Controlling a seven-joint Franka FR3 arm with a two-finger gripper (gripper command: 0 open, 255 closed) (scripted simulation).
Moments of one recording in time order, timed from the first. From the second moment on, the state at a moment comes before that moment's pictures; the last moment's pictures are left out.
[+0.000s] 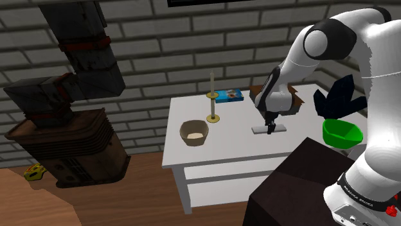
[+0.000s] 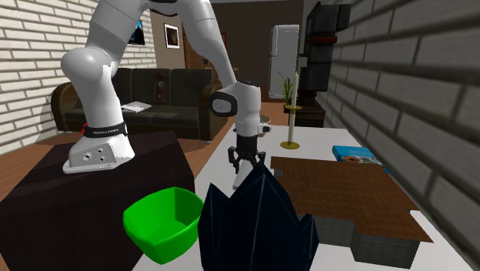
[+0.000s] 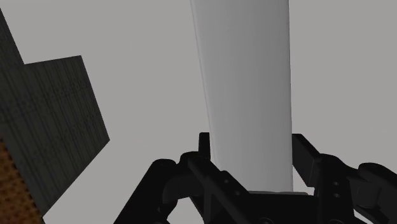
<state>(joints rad) -0.13 0.58 -0.24 -2.30 0.45 2.82 -1.56</state>
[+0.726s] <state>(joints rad) -0.05 0.44 -0.33 -2.34 0.36 2.72 -1.50</state>
